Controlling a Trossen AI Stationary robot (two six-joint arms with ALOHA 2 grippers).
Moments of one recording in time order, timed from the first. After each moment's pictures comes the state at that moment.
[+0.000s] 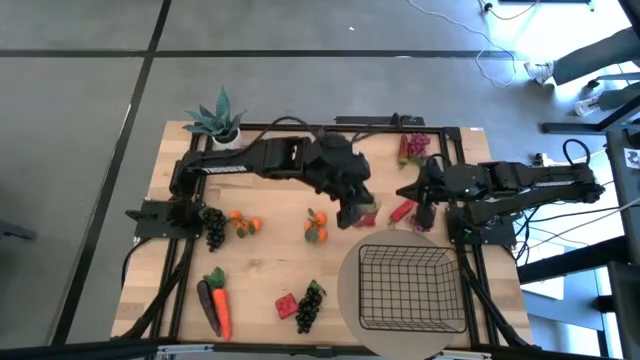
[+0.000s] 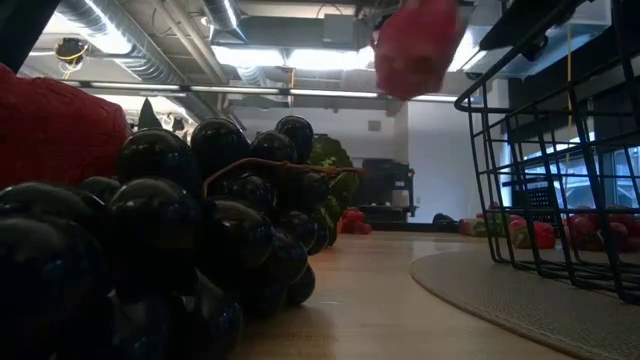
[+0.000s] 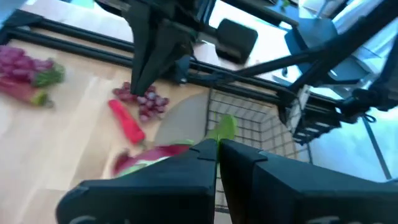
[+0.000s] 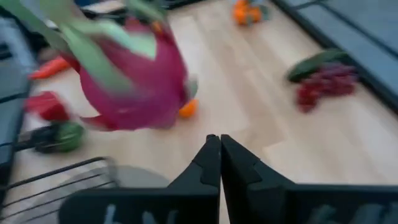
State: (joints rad) left arm -0.03 1.97 2.26 -0.78 0.06 -0.32; right arm 0.11 0.77 0.87 -0.69 0.22 0.36
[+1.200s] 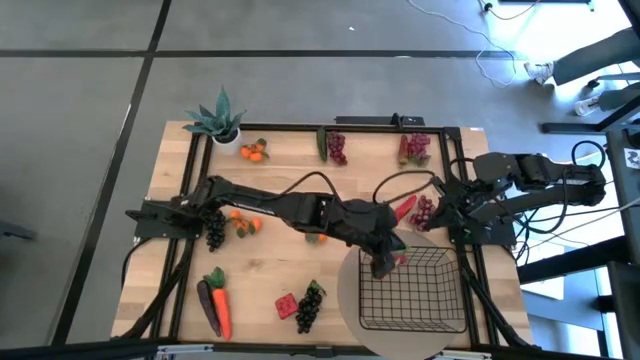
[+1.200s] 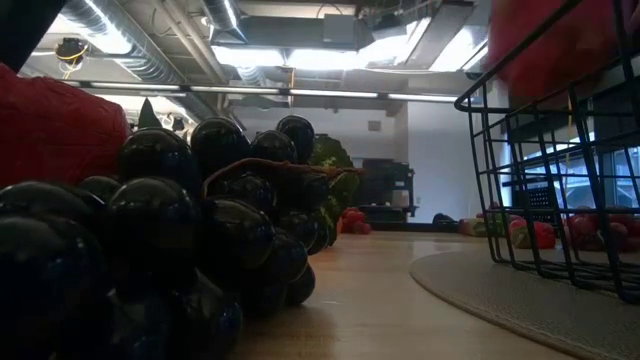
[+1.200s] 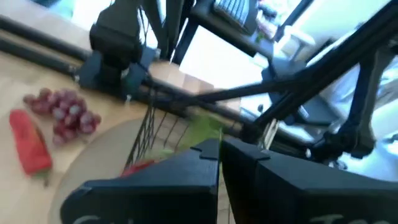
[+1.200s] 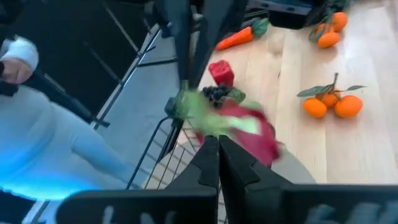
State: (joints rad) left arm -0.21 2.18 2.26 -0.40 -0.10 -0.54; right arm 0.12 0.66 0.96 -0.78 -0.41 0.23
